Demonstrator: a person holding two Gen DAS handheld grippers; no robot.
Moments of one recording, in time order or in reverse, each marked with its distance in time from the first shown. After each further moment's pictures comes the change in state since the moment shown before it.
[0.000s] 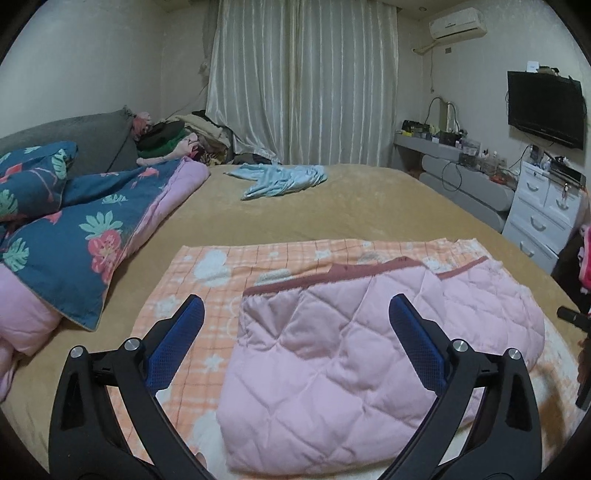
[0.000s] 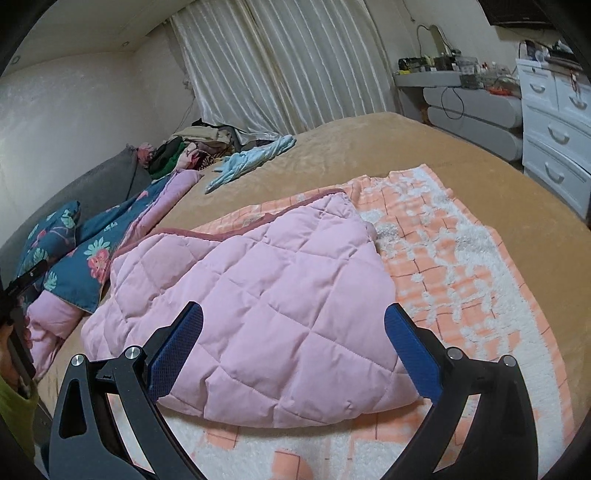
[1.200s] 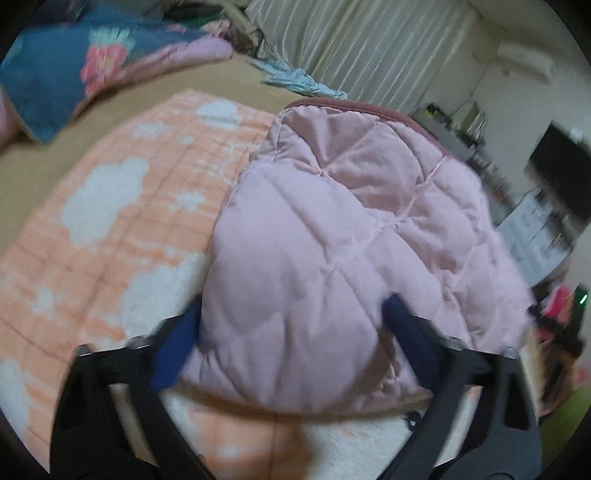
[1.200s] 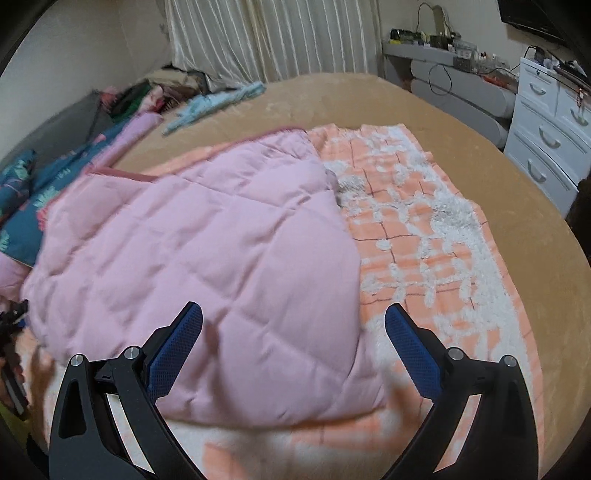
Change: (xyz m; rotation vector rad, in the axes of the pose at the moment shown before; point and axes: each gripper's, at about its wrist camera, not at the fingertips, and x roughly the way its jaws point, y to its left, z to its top) left arm 0.072 0.054 -0.137 -0.336 0.267 -0.146; right arm 0.077 -0.031 -0.005 -0.089 0.224 -0.196
